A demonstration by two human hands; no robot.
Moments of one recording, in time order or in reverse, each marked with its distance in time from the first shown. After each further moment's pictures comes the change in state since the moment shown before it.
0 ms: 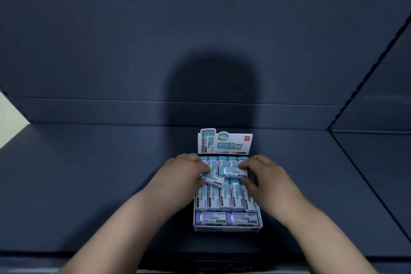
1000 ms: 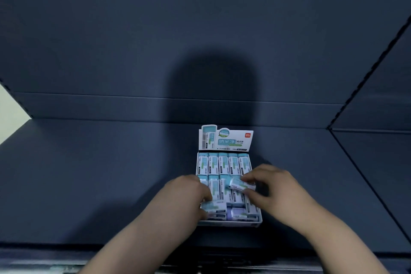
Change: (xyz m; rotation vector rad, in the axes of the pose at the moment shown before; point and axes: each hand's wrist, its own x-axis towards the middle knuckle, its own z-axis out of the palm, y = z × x) left_hand -0.033 0.028 -0.005 0.020 -0.222 -0.090; right_hand -0.018 0.015 -0.002 0.112 -0.029 -0.134
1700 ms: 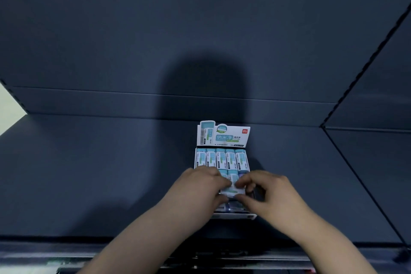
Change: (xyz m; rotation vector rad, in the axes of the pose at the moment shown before) left_hand 0.008 0.012 0.015 -0.035 0.231 0.222; right_hand -0.020 -0.021 0.004 0.192 0.081 -0.026
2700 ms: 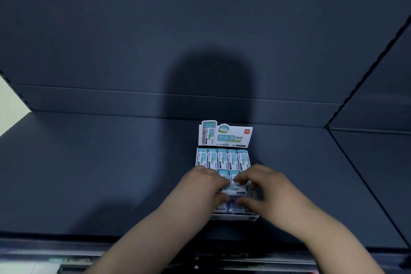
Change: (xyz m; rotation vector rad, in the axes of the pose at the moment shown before) left_hand 0.006 -0.002 0.010 -0.040 0.031 -0.036; right_hand 0.010 0.005 -0.005 -0.161 -0.155 -0.001
